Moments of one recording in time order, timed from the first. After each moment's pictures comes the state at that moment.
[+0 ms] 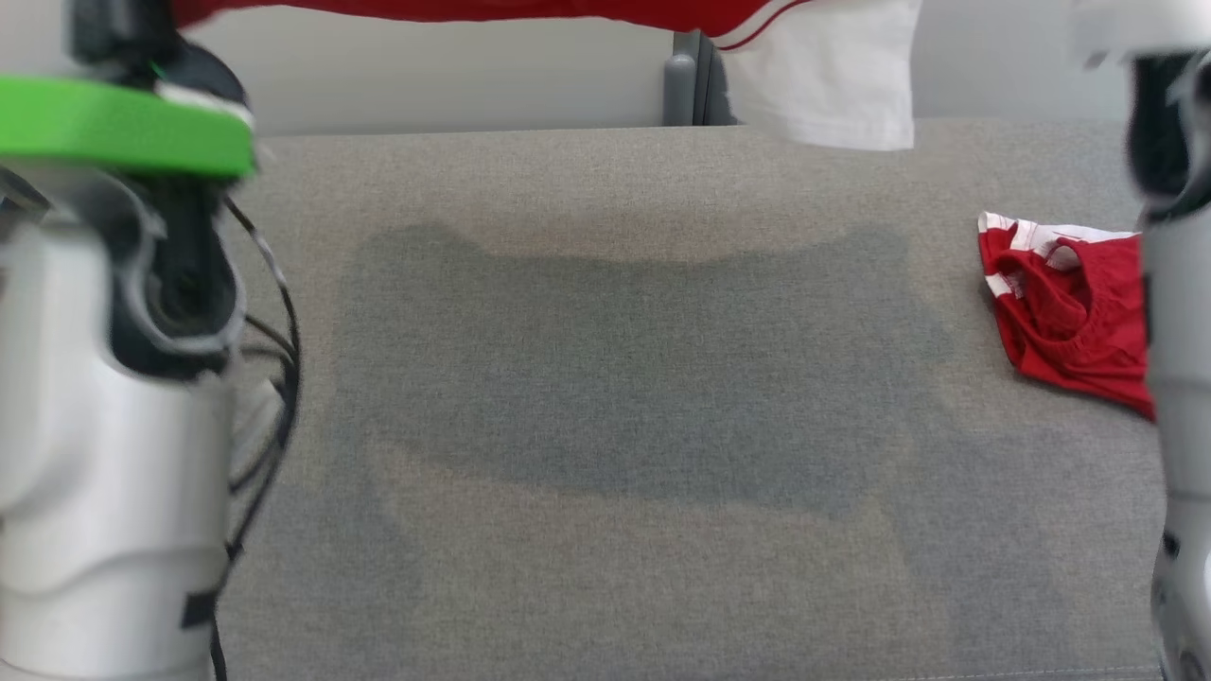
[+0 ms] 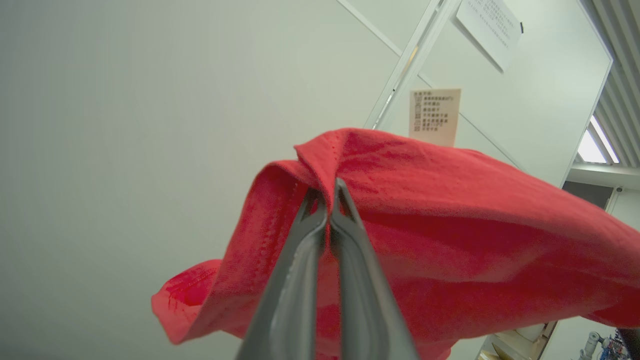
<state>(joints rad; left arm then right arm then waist) -0.78 0.12 -0.17 0.10 -0.93 0.07 -0.16 -0.87 -0.21 0.08 0.20 0.17 0.11 -0.26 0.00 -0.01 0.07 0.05</state>
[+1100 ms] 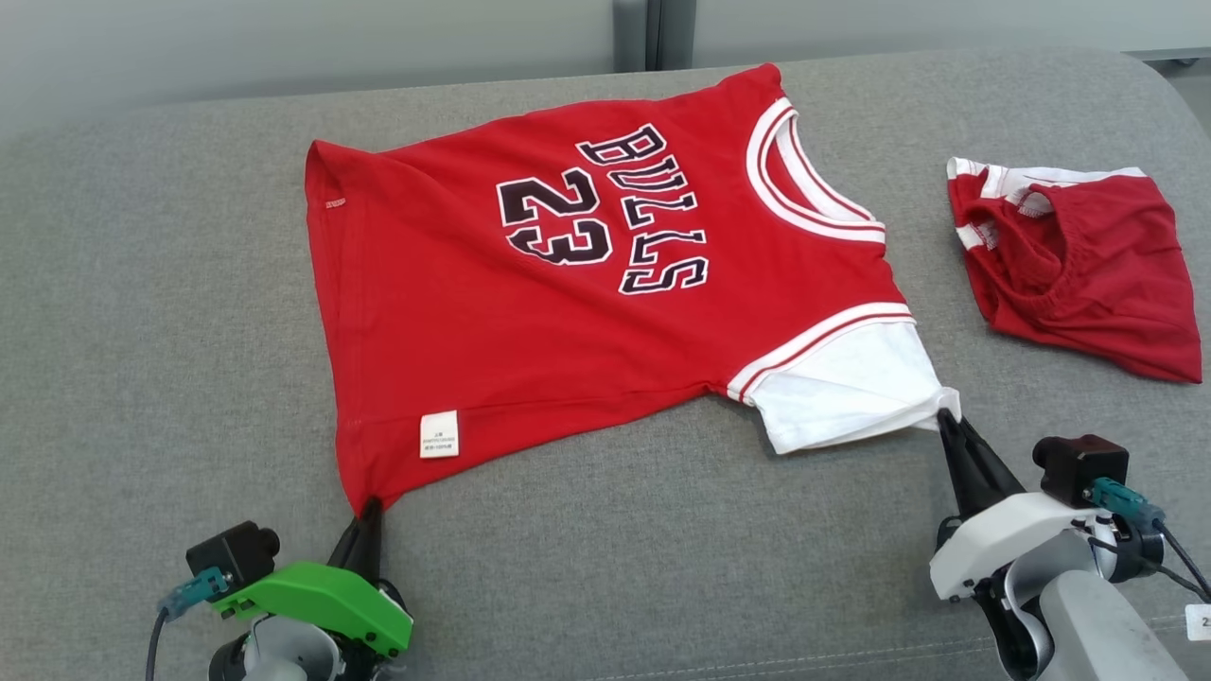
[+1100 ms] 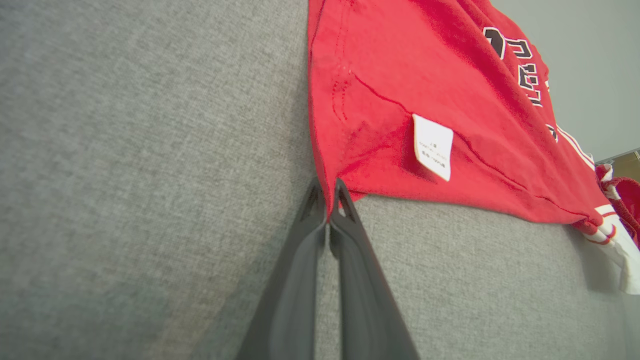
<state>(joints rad) -0.19 0.08 -0.36 0.60 -0.93 -0.03 -0.20 -0.13 -0.12 0.11 0.50 0.24 0.12 -0.25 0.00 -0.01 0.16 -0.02</state>
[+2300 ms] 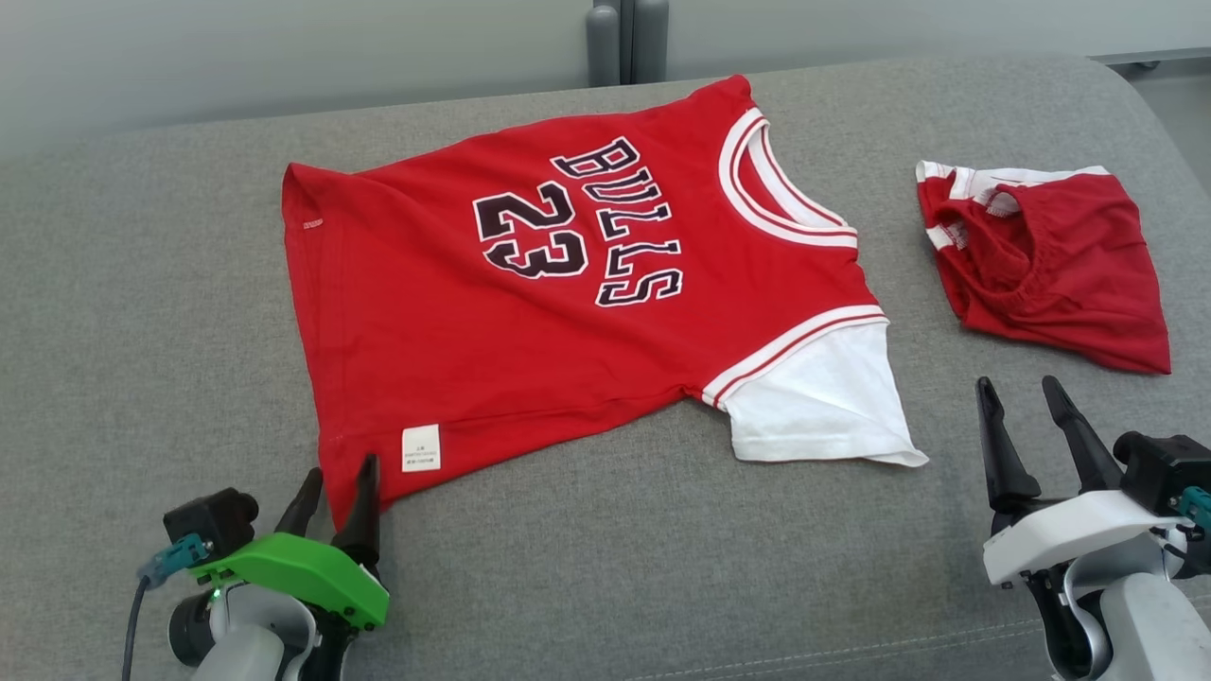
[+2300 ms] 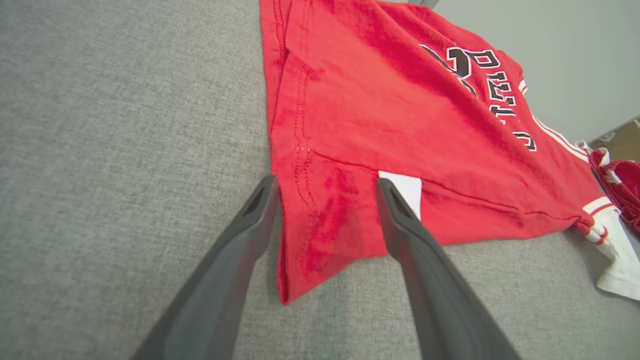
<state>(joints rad) -0.23 0.12 -0.35 0.62 -0.83 -0.07 -0.24 -0.04 -0.13 0.01 0.30 0.25 0.12 -0.25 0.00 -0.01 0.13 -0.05</state>
